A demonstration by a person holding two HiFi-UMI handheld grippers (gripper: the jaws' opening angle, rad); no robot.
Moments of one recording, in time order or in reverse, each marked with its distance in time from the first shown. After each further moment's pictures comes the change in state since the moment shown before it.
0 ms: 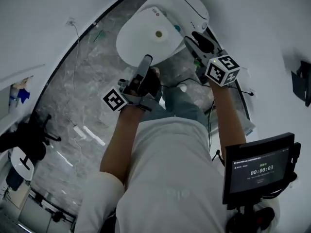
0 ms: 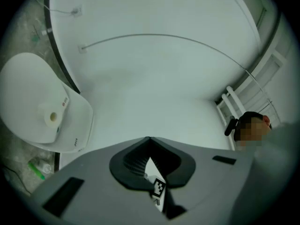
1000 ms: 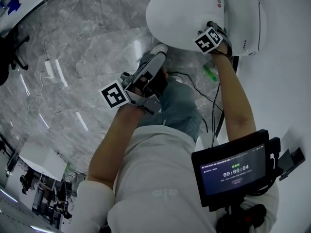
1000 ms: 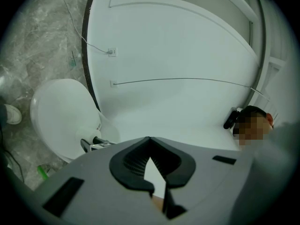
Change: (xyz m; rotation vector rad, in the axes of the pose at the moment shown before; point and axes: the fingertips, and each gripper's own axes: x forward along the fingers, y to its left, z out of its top) left arm 0.123 -0.066 -0.119 -0.057 0.287 -0.140; right arm -0.099 -0.260 -0.017 -0.726 0.872 -0.615
